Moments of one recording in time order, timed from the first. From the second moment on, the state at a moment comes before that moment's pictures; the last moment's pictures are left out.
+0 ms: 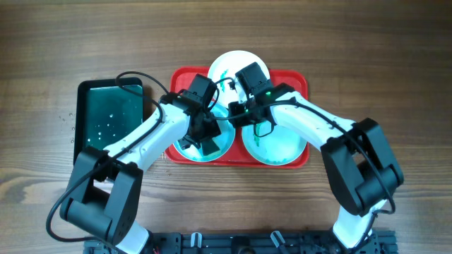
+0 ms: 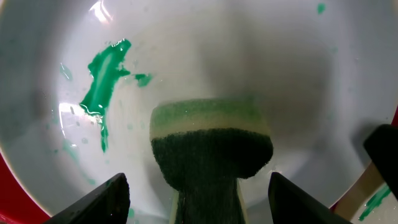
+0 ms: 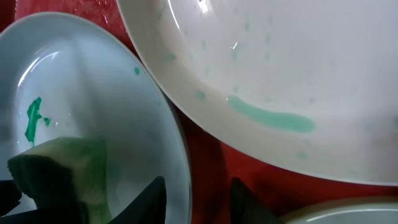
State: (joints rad) left arm -0.47 1.74 1.08 -0.77 0.04 -0.83; right arm 0.55 1.95 1.23 -0.49 -0.25 0.31
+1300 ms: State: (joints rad) left arm -0.47 1.72 0.99 -0.56 -0.17 -0.82; right arm 0.56 1.99 1.24 -0.49 -0.27 0.45
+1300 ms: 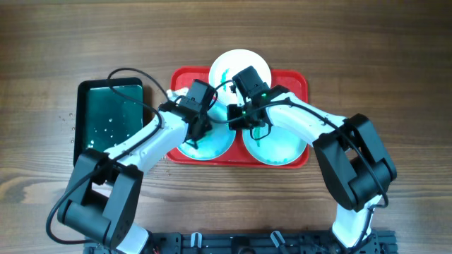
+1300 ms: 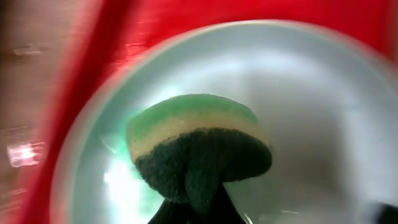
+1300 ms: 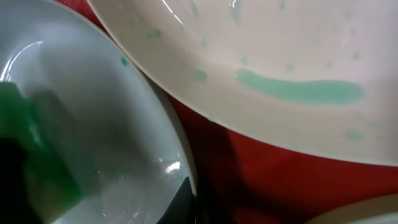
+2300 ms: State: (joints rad) left arm -0.45 1.76 1.00 -0.58 -0.11 -0.81; right arm 0.56 1.99 1.24 -0.50 -0.27 0.45
